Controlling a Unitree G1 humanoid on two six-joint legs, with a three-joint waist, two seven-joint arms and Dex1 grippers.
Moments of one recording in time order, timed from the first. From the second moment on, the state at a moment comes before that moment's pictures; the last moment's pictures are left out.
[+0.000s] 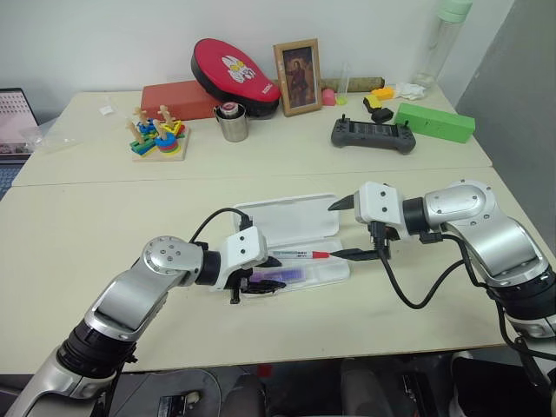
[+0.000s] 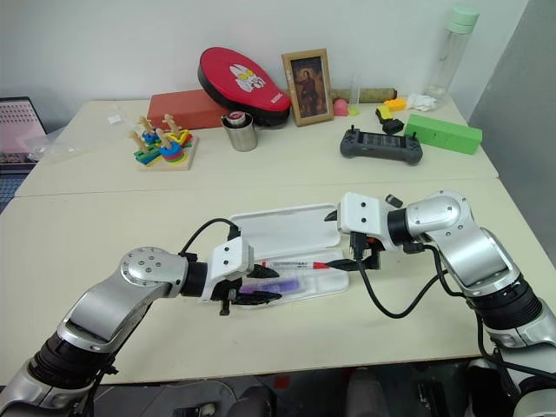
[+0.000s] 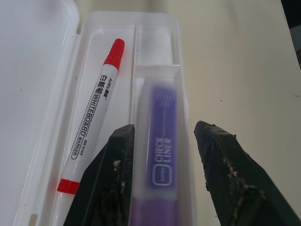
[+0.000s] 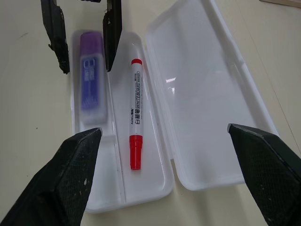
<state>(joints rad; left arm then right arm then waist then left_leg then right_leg) -0.36 0.79 -0.27 -0.36 -0.29 0.58 -1.06 -0.69 -0.77 0.31 -0.25 0.18 0.48 1.15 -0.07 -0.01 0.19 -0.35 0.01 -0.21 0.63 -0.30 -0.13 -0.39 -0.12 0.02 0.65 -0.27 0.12</state>
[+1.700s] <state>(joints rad) -0.80 0.79 -0.25 -0.36 -0.21 0.55 -1.01 -0.97 -0.56 0.13 0.64 -0.05 0.53 0.71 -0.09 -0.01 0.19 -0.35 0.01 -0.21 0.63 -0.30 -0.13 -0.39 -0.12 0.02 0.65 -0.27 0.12</state>
